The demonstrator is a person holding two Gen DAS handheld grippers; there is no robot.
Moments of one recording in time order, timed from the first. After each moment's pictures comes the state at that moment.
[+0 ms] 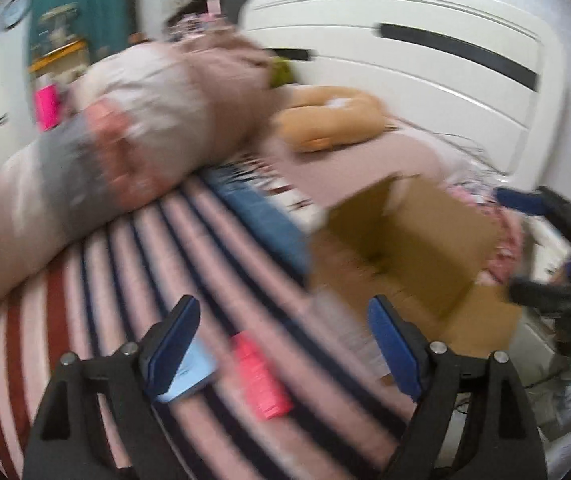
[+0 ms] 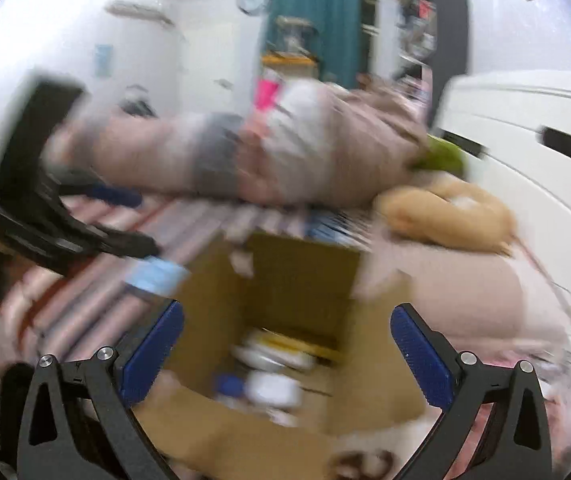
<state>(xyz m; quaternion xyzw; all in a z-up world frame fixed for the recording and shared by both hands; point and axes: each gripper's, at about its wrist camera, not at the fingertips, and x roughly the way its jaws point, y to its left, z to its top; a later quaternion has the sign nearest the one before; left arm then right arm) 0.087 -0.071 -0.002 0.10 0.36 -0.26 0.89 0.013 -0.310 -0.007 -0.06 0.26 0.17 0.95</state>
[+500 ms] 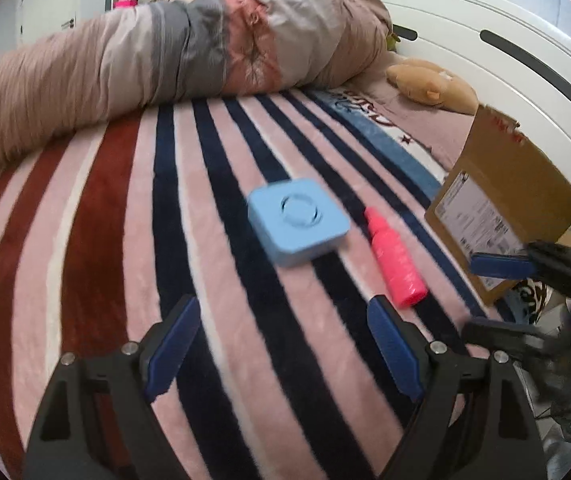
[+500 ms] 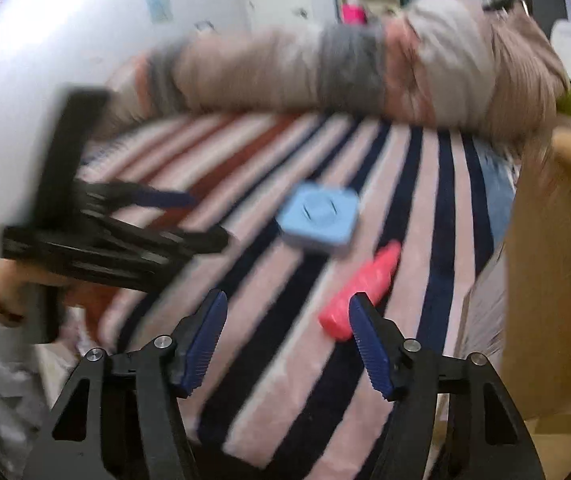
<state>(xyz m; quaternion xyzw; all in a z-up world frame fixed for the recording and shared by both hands) 0.069 0.066 -0.128 0.00 0.43 -0.18 0.88 0.063 -0.133 -0.115 -0.05 0.42 0.26 0.87</state>
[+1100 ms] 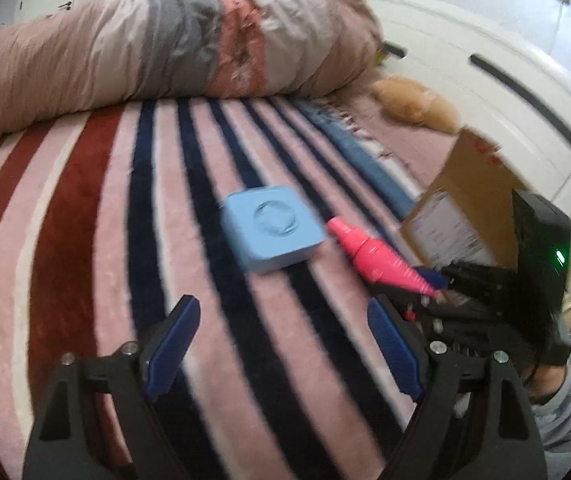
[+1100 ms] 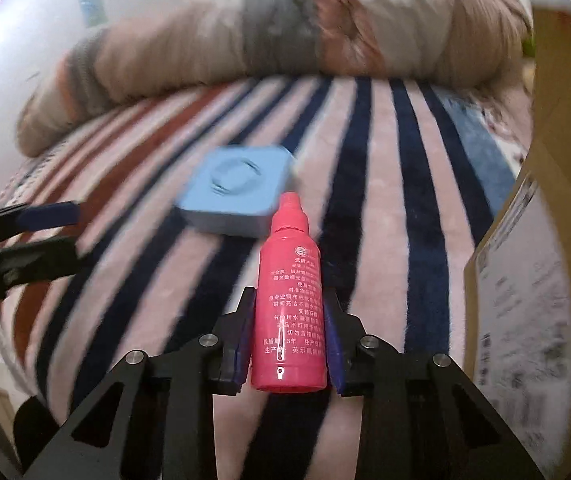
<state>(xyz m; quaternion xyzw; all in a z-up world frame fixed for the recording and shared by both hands) 0.071 0.065 -0.117 -0.07 0.41 -0.23 0.88 0.103 -0.142 -0.157 -0.02 0.43 0.19 0.88</state>
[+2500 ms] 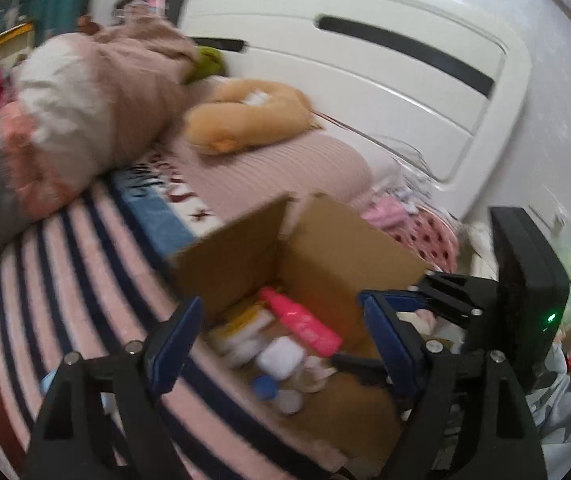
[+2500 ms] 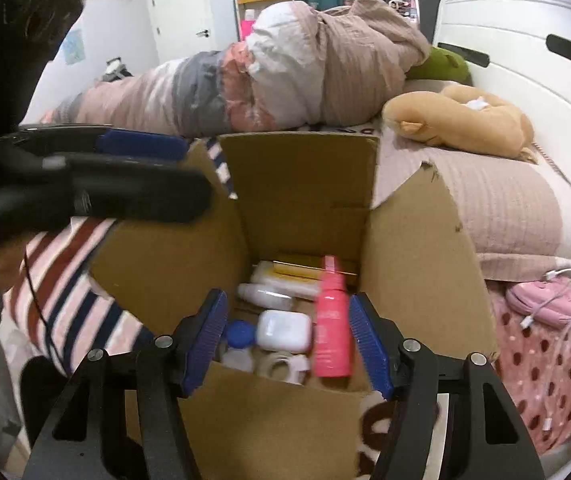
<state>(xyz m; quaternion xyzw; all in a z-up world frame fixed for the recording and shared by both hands) 0.096 -0.162 0.009 0.05 0.38 -0.37 0.84 0.028 -0.325 -0.051 0.00 0.40 0.14 0.91</state>
